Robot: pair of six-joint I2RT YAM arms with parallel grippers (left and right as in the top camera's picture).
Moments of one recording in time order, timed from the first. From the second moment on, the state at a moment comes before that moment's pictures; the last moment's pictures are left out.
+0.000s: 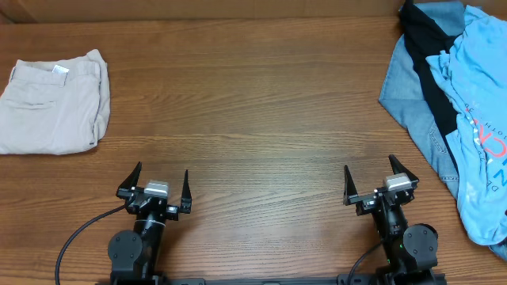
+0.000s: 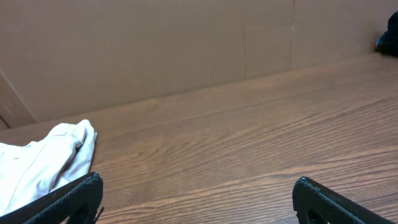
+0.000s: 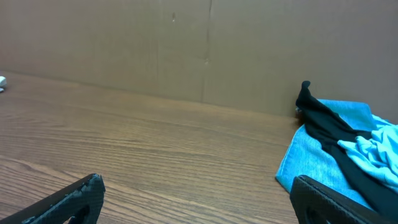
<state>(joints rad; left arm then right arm) -0.02 0.02 0.01 -0.07 0.11 0.15 0.18 0.01 0.02 -0.03 -0.02 -0.08</state>
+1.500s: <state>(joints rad) -0.02 0.02 0.06 -0.17 0.08 0.04 0.18 0.06 0.06 -0.11 0.09 0.13</state>
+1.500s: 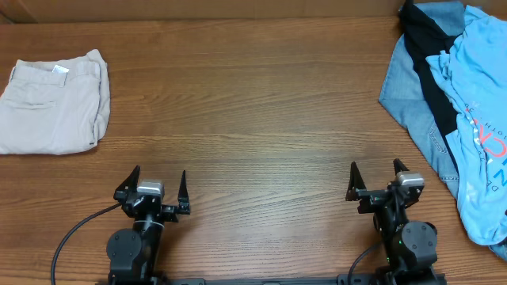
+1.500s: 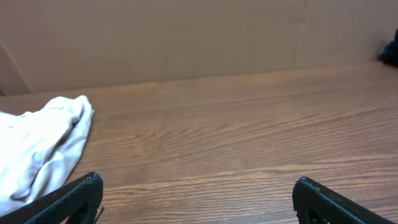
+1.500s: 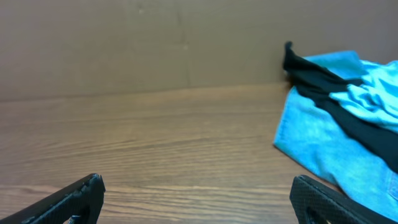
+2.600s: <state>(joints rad) -0.02 0.88 0.81 -0.66 0.14 0.01 0.02 1.29 0.95 -0.38 0.12 0.19</state>
